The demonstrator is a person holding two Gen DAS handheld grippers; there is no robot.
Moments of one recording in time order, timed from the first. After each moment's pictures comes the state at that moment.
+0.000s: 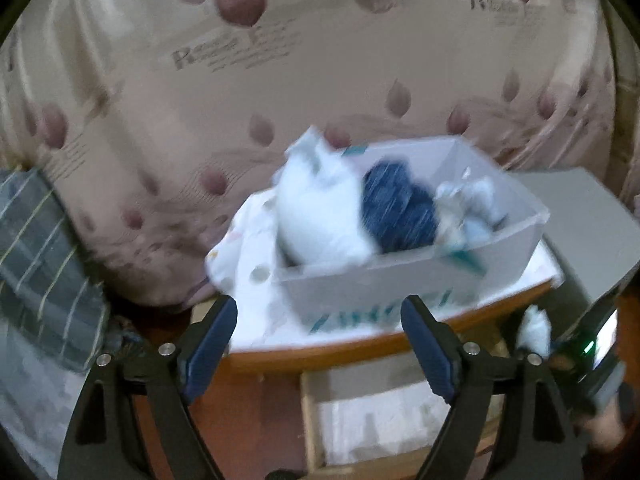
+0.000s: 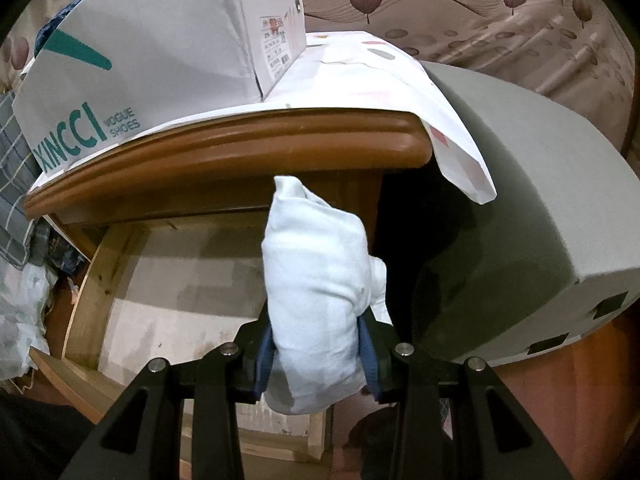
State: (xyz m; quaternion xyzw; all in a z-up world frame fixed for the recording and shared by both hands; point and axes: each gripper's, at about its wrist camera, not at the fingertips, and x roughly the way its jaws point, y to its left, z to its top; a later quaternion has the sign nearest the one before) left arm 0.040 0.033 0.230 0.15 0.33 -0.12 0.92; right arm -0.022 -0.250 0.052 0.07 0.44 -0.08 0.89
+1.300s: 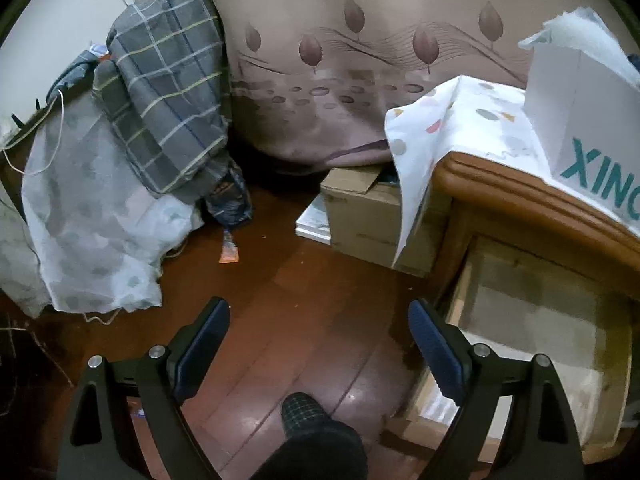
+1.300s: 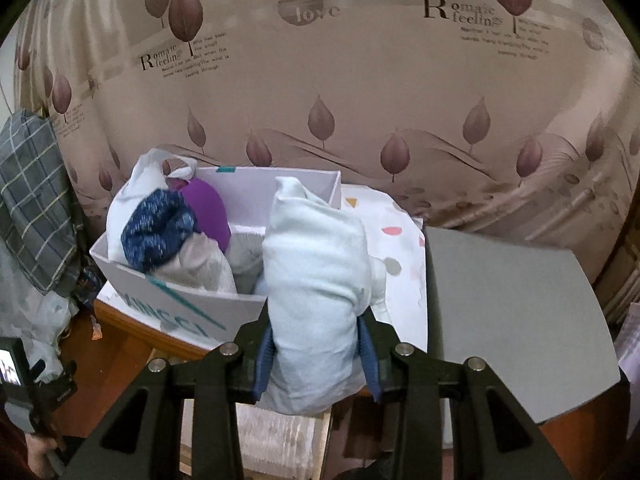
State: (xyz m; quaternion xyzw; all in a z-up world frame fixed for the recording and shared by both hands) left arm 0.015 0.183 0.075 0.01 0.39 0.17 0.90; right arm 0.015 -0.241 0.276 0.02 0.35 -0.05 0.94
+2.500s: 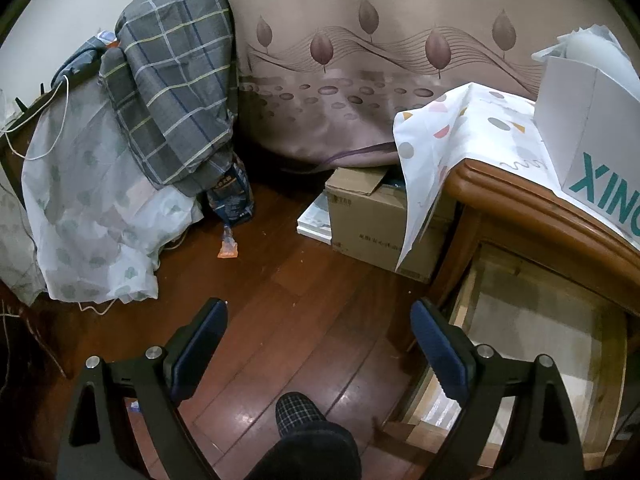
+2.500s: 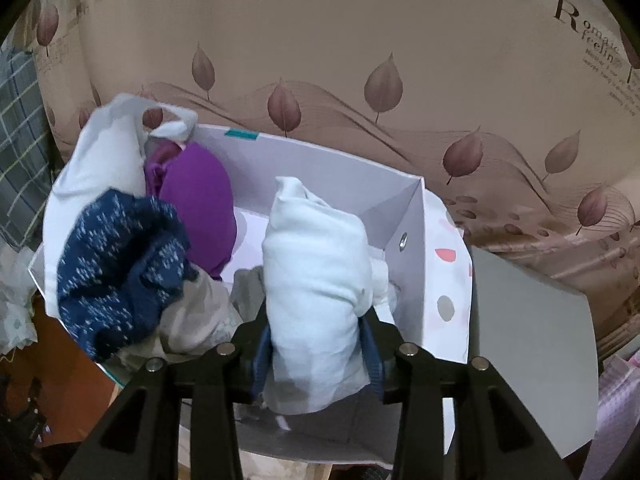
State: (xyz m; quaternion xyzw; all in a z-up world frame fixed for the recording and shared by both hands) left arm 0.012 0.198 0.077 -0.01 0.39 0.18 0.90; right arm 0.148 -0.185 0.236 -0.06 0.44 -0.04 0.89
